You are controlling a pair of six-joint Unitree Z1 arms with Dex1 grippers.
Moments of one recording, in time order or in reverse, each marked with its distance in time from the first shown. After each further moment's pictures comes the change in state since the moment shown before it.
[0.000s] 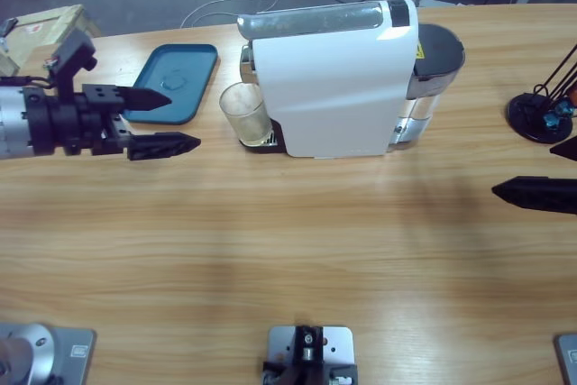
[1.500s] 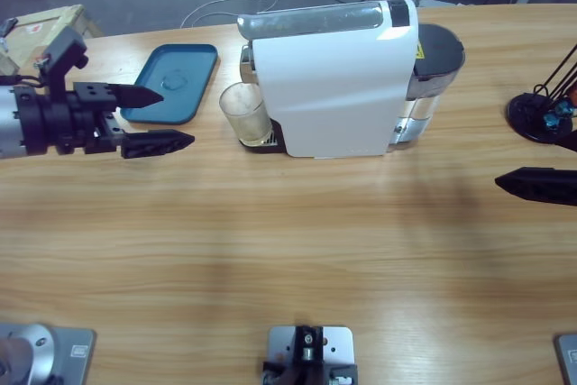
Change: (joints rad) arm 0 0.000 -0.020 0.000 0.010 0.037 0.001; arm 1 0.000 -0.018 0.002 -0.023 -0.015 0.000
